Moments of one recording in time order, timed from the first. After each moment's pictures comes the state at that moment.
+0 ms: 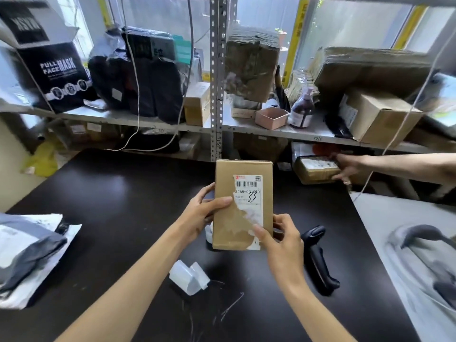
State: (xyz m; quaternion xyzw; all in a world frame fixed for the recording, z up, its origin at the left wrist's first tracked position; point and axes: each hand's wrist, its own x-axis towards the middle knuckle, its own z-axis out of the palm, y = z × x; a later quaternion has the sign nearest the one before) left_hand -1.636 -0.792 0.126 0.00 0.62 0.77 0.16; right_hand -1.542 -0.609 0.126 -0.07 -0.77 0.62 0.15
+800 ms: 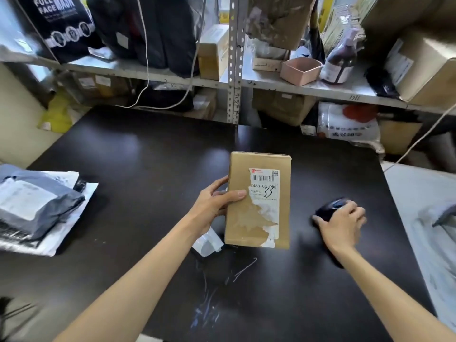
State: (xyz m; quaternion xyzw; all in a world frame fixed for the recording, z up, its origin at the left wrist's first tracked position) left_hand -1.607 -0.799 0.079 -0.07 0.63 0.75 0.19; right_hand -1.592 -0.508 0.040 -0.29 -0.93 0.22 0.06
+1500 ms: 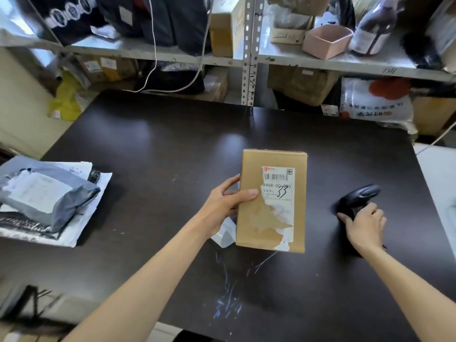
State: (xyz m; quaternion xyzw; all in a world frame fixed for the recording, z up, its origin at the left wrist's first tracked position) left_hand -1.599 -0.820 0.067 -0.09 0.63 0.74 0.24; right_hand -1.594 -0.489 -0.015 -0.28 -0.94 0.18 0.01
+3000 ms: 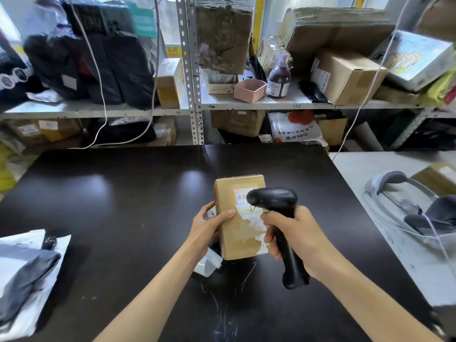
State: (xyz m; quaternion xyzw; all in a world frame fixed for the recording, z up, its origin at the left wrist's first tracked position) left_hand -1.600 -0.807 0.075 -0.09 0.62 0.74 0.24; right_hand -1.502 -0.643 0.192 -0.19 -0.71 0.67 -0.05
